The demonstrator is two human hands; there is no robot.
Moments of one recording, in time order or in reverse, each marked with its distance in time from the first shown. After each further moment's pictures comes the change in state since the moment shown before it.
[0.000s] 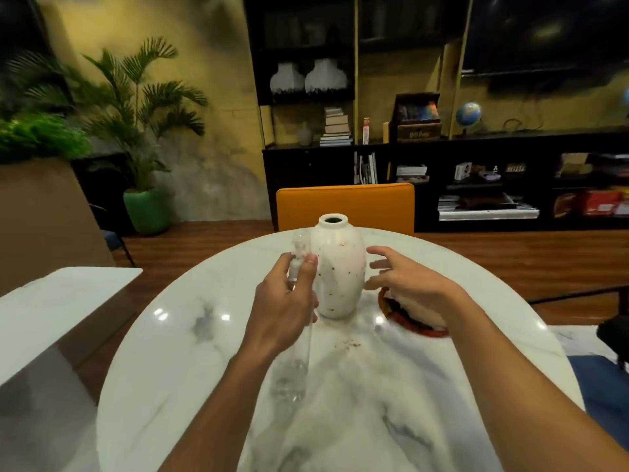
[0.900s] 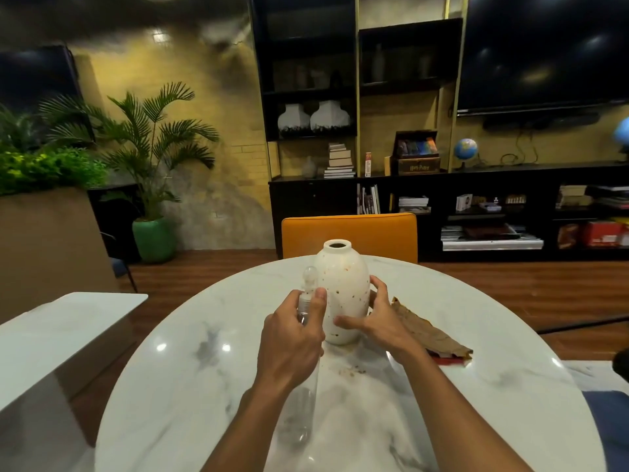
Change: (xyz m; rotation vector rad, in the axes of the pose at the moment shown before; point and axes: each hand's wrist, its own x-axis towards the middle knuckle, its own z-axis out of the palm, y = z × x) left_hand -0.018 -0.003 0.008 0.043 0.102 0.041; right_hand 0.030 0.032 0.074 0.305 0.237 -0.191
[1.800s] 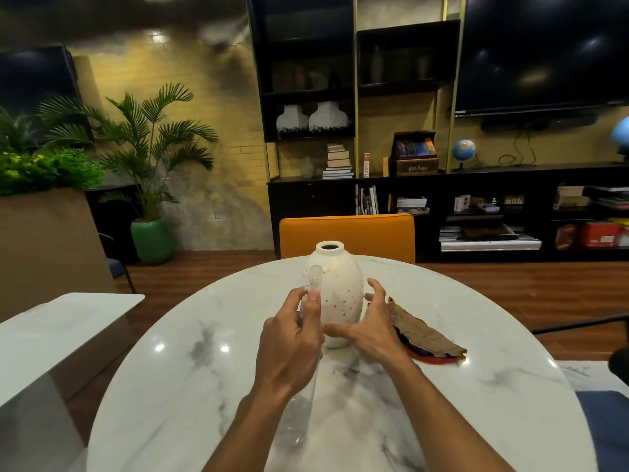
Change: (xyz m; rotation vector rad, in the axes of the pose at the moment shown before) left_hand -0.008 -0.001 0.008 -0.007 0.006 0.097; right_hand -0.014 0.003 0.011 -0.155 0.173 -0.026
